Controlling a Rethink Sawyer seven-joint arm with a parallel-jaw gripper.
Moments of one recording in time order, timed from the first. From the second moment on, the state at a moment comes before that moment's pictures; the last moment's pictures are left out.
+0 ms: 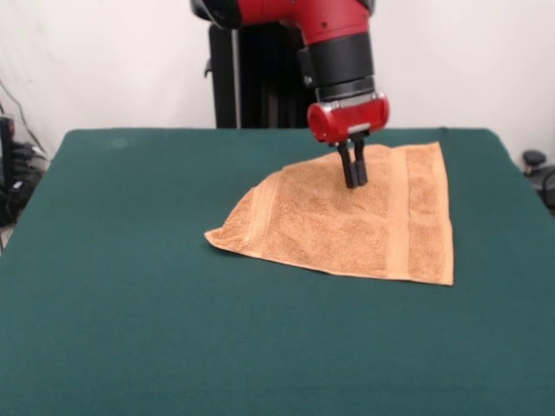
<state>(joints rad) -0.35 -0.58 0.19 2.06 -0.58 -0.28 1.58</state>
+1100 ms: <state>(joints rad) -0.32 -0.52 0.17 2.02 -0.53 -0.60 1.58</state>
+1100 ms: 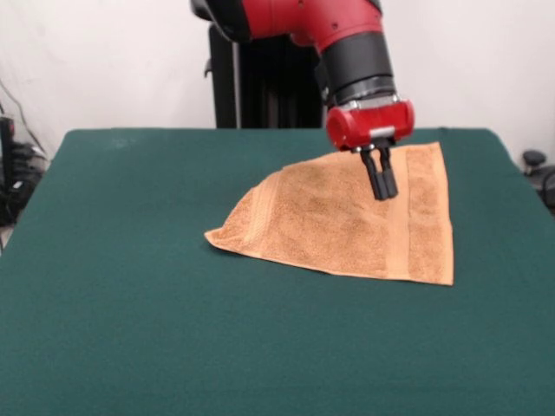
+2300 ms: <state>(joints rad) -0.26 -0.33 0.11 1.90 -0.51 -0.61 1.58</state>
